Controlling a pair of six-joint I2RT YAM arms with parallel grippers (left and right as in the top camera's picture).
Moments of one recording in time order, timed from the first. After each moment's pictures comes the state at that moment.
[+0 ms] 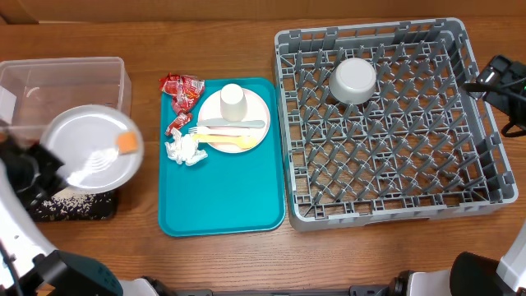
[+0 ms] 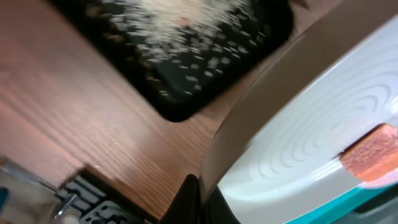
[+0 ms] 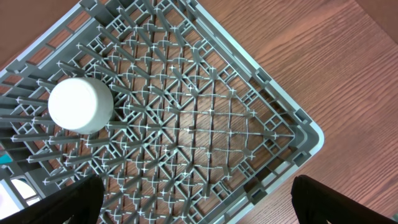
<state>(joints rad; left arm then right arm) 0.75 1.58 1.57 -1.50 0.14 -0.24 -0.27 1.59 2.16 -1.64 0.12 0.36</state>
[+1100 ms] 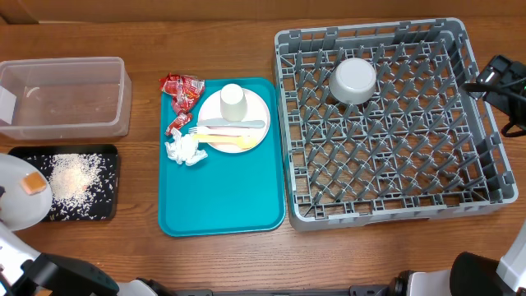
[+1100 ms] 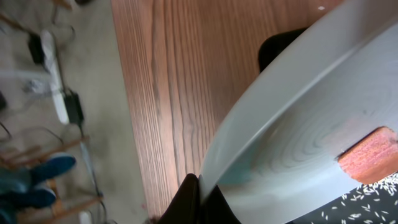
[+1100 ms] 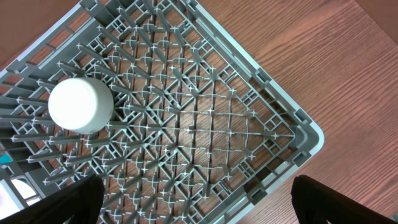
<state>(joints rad) 0.88 1.58 1.57 -1.32 -0.41 -0.43 -0.27 1.59 2.16 -1.64 0.12 0.36</state>
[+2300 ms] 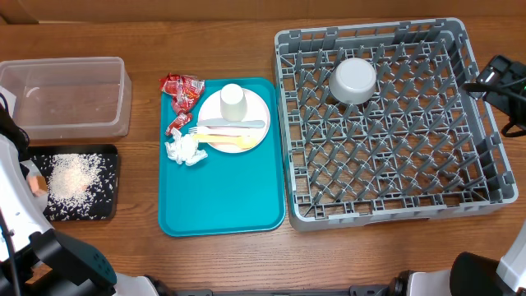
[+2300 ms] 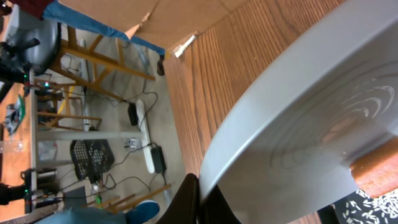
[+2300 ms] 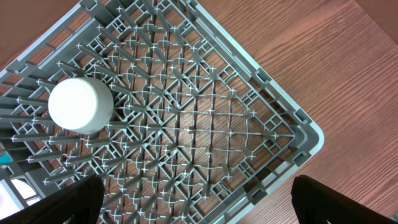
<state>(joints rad) 0.63 1.67 1.57 -1.32 -0.82 -0.44 -0.27 1.59 2.16 -1.64 0.12 0.36</state>
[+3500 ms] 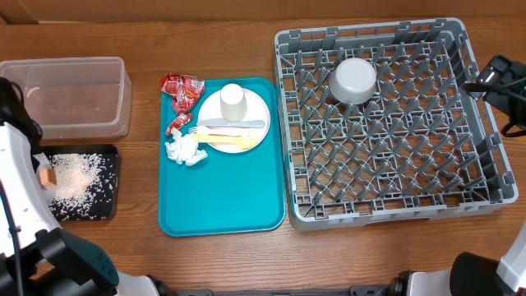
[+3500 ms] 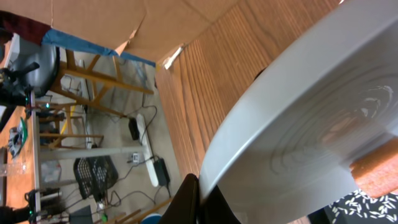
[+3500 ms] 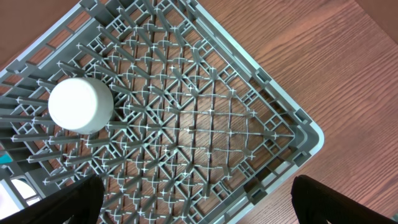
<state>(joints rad) 0.57 1.67 1.57 -1.32 -0.82 -0.41 -0.27 1.59 2.16 -1.64 0.12 0.36</state>
